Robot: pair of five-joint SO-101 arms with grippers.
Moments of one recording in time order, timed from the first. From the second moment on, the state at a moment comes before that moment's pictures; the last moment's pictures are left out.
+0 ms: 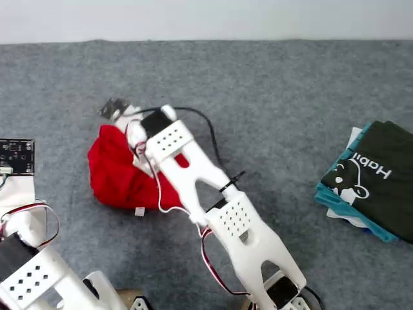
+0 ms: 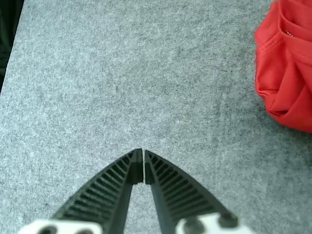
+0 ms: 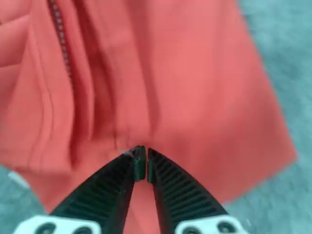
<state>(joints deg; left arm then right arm) -46.2 -59.9 45.1 79.8 -28.9 -44.3 62.1 -68.6 93.9 17.3</state>
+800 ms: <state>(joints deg) -46.2 -59.9 45.1 79.8 -28.9 -47.3 61.0 -84.2 98.0 18.6</state>
